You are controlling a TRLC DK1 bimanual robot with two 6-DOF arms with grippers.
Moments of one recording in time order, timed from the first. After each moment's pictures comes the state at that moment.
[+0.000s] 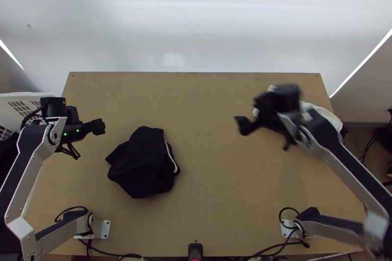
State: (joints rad) left arm 0.12 1.21 1.03 -0.79 0.07 -0.18; right arm 0.52 1.31 1.25 -0.65 -0.06 -0.08
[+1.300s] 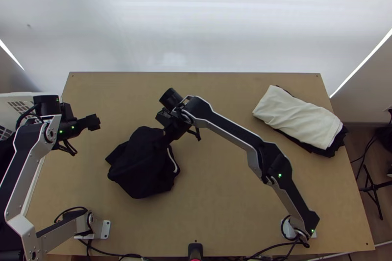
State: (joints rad) left arm 0.18 1.22 1.04 -0.73 0.06 -0.17; right arm 0.90 2.30 2.16 -0.99 -0.54 0.09
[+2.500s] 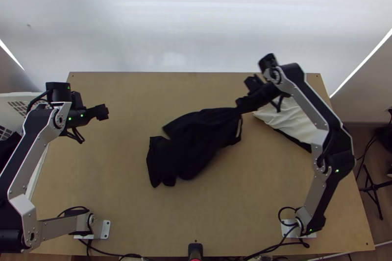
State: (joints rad) left arm 0.09 1.36 1.17 -0.72 0.07 -0.20; right arm 0.26 1.99 1.82 -1.21 -0.58 -0.10
